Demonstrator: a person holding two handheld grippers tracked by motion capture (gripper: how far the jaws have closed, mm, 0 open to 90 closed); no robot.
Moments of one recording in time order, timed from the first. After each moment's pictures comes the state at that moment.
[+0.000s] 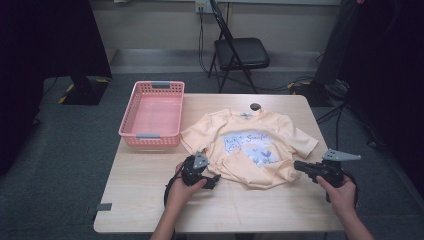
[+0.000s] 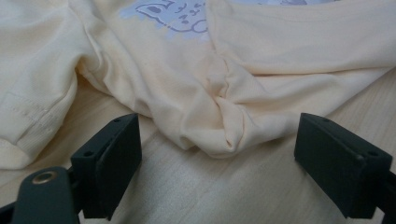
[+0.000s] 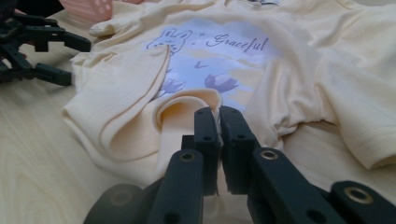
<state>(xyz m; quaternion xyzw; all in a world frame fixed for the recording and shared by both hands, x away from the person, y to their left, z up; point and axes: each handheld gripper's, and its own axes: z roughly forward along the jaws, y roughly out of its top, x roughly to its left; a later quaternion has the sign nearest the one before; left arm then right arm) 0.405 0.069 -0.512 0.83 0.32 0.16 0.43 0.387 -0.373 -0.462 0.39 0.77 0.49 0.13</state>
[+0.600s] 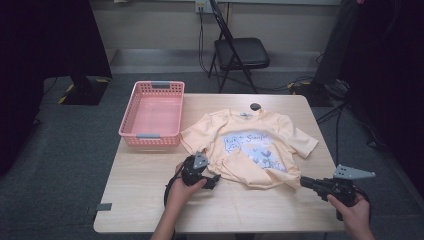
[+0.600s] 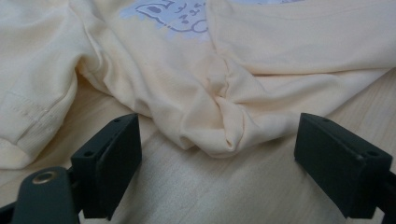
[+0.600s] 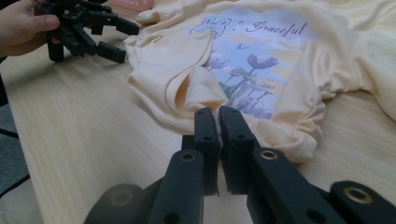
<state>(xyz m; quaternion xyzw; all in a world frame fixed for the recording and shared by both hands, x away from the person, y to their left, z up) 0.405 0.069 -0.512 0.83 0.32 0.16 0.43 0.333 -0.383 -0.457 0.36 0.78 0.50 0.11</state>
